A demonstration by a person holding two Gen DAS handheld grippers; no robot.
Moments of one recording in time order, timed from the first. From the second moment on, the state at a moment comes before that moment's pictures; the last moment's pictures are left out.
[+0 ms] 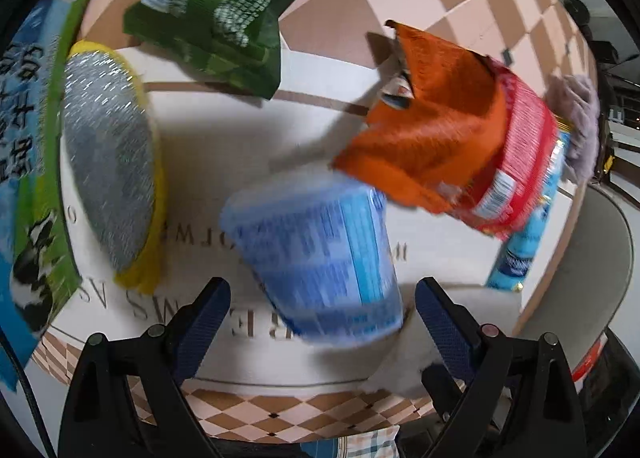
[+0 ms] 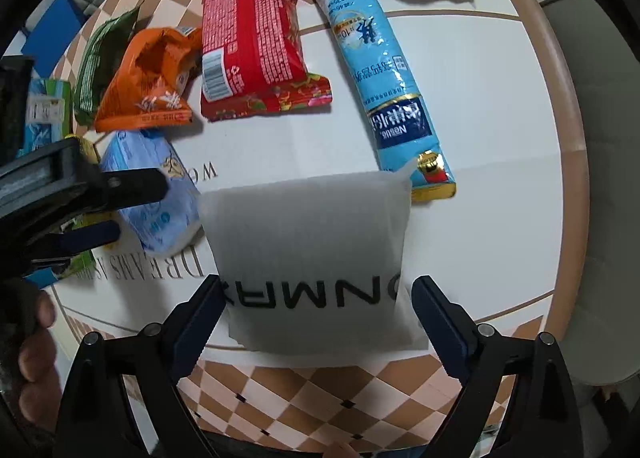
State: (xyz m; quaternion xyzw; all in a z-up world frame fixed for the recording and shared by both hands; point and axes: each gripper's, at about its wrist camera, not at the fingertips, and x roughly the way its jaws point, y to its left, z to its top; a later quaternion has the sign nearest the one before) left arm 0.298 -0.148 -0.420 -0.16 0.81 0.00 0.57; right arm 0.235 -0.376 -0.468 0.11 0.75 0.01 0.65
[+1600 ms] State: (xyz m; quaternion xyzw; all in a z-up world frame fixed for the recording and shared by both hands) left arm 0.285 0.140 -0.226 -0.07 0.68 0.01 0.73; right arm 0.304 -0.030 -0.276 0.08 0.70 0.16 0.69
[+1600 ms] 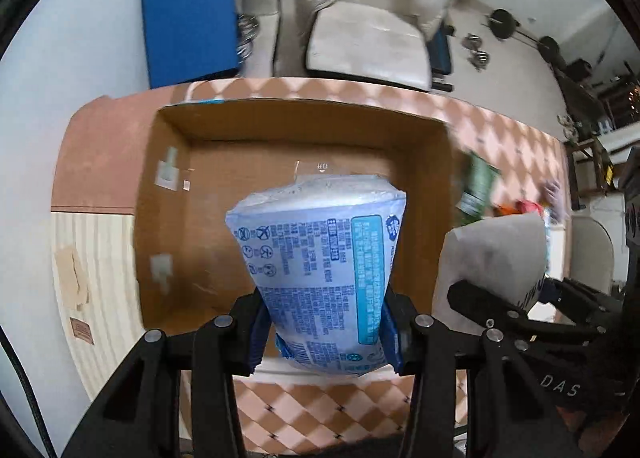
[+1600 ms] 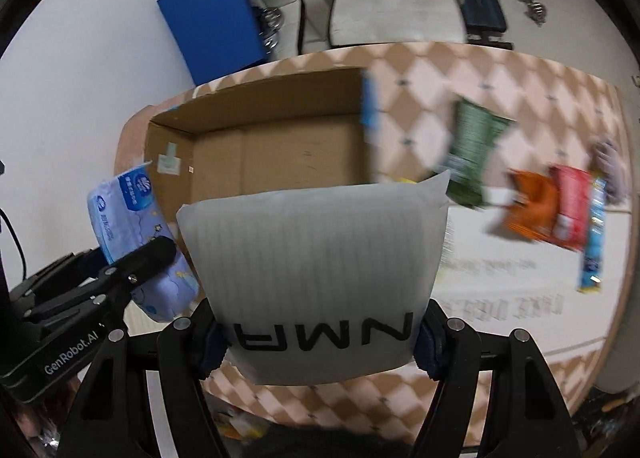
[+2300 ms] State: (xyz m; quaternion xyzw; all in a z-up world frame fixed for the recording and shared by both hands) left arm 0.387 0.211 -0.375 -0.11 0.79 -0.09 0.59; right arm 0.369 0.094 -0.392 0.01 0.74 0.13 0.66
